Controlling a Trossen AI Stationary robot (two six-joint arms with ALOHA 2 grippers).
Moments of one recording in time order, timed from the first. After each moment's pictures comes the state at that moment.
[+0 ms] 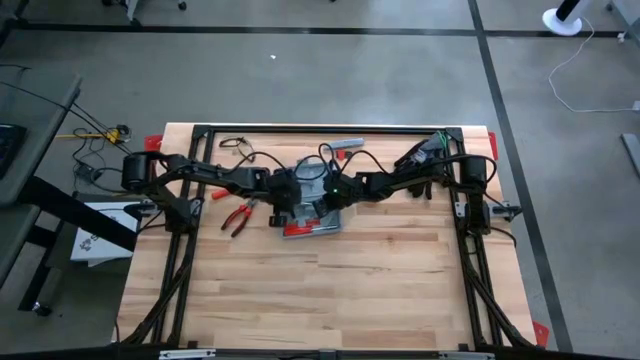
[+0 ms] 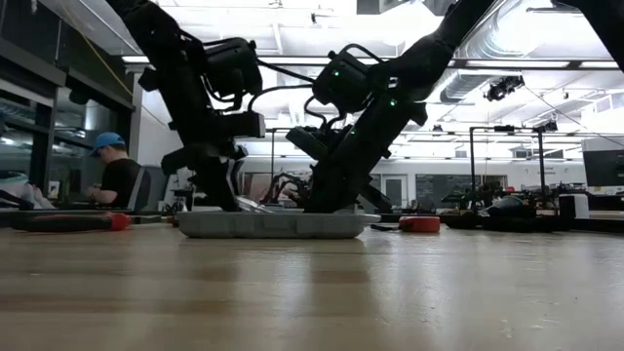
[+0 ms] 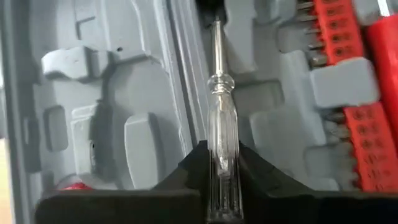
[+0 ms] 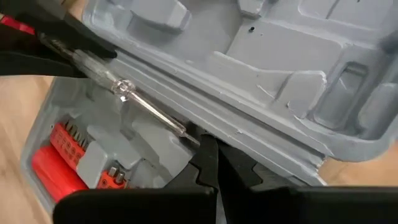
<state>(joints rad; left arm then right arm) 0.18 1.61 0.82 -0.31 -0.06 0.28 -0.14 2.04 1.13 -0.05 0.00 0.80</state>
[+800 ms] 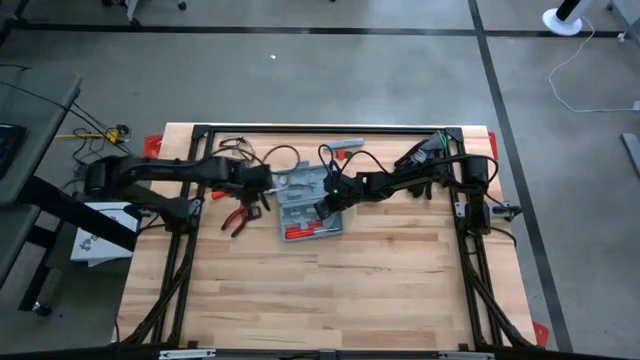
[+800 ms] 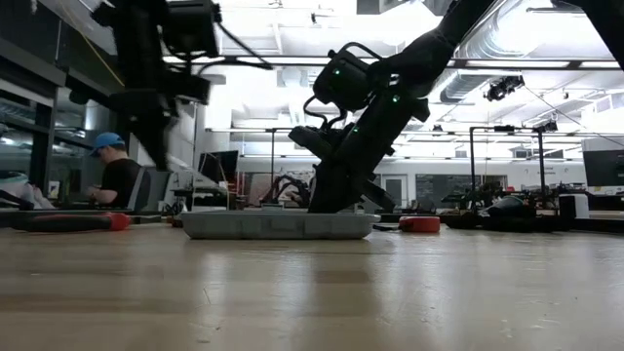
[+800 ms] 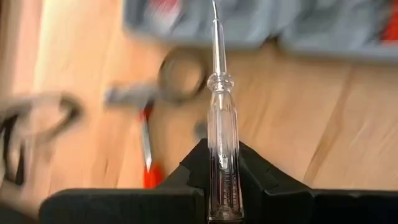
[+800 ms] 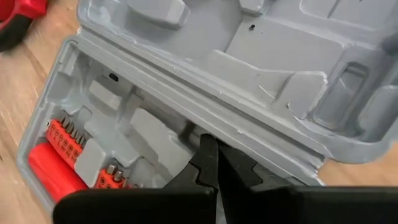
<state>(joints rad) 0.18 1.28 0.86 -0.95 -0.24 -0.08 -0.14 2.03 1.13 -0.11 -0.02 0.78</state>
